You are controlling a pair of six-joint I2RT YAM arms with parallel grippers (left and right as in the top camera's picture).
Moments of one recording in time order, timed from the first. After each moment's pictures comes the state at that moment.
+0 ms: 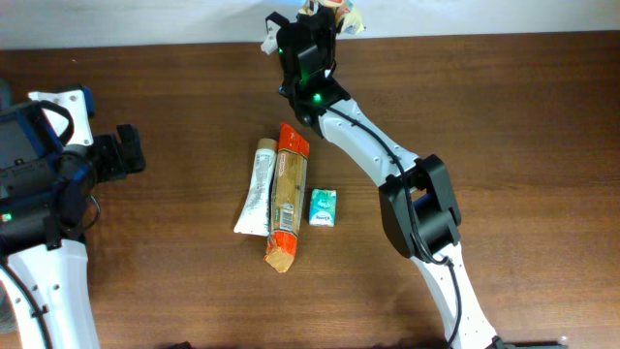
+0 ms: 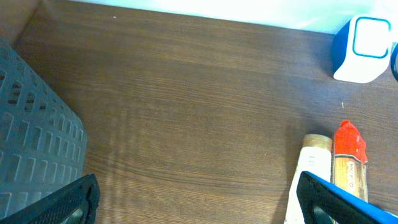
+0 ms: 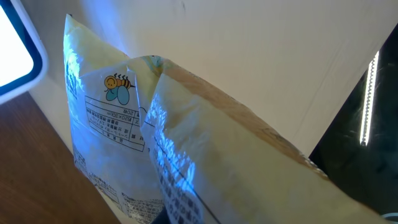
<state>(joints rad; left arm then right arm) 0.31 1.25 1.40 -0.89 0.14 0.09 0.53 2.46 2.14 0.19 0.84 -1.50</state>
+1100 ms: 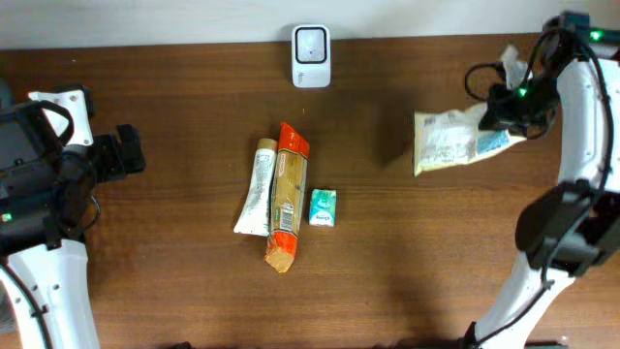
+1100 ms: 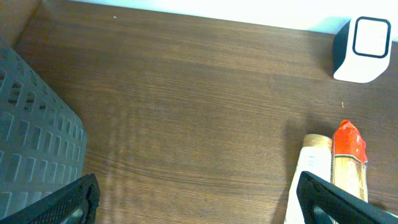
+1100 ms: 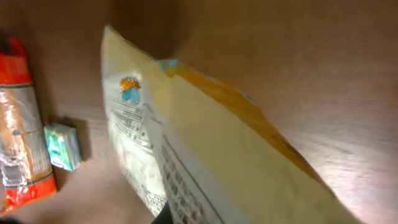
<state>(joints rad) 0.31 1.25 1.40 -0.89 0.14 0.08 -0.27 2.15 2.14 -1.54 -0.32 -0.19</state>
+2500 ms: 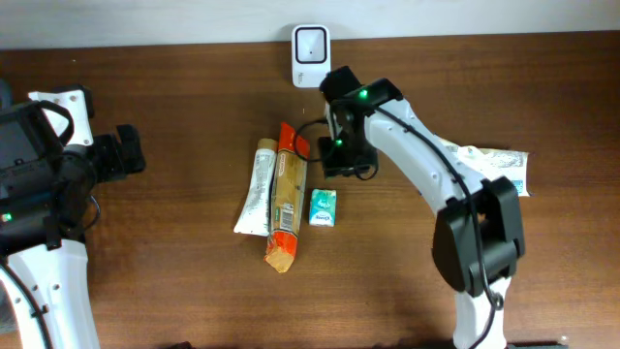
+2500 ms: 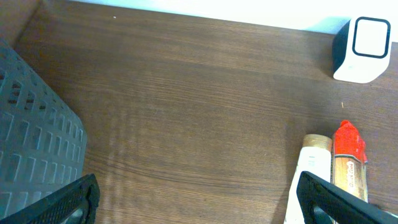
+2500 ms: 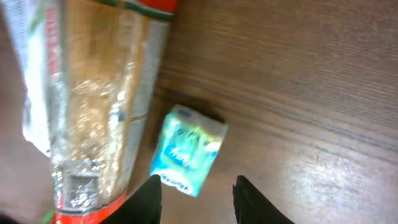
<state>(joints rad) 0.31 1.25 1.40 -0.89 0.14 0.08 0.47 2.09 1.82 -1.20 -0.21 0.30</state>
